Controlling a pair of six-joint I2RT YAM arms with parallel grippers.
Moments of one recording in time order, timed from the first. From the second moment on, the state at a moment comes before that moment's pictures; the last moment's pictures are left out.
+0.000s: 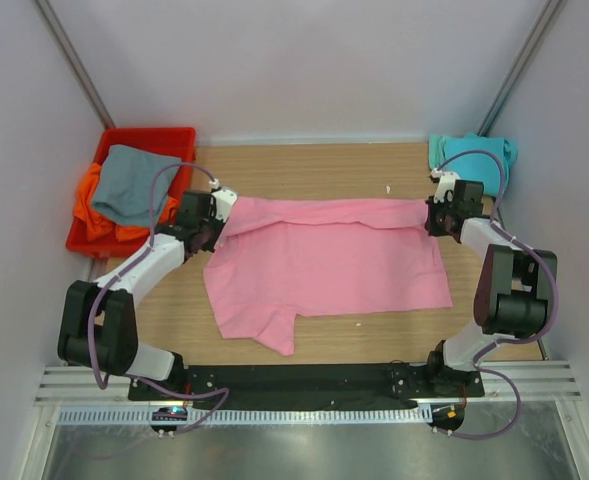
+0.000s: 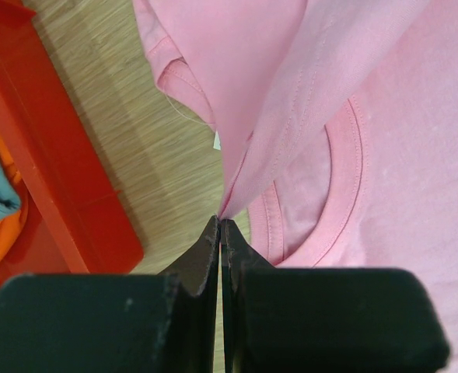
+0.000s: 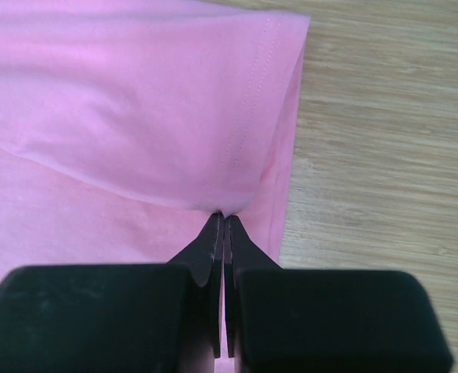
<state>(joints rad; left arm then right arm) -0.26 1.43 0.90 -0.31 -0.09 0.31 -0.17 1.62 0.93 -0.11 -0.21 -0.21</state>
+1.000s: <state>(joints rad) -0.23 1.31 0.85 -0.28 -0.13 0.29 -0.21 1.54 0.96 -0.27 -0.27 -0.22</state>
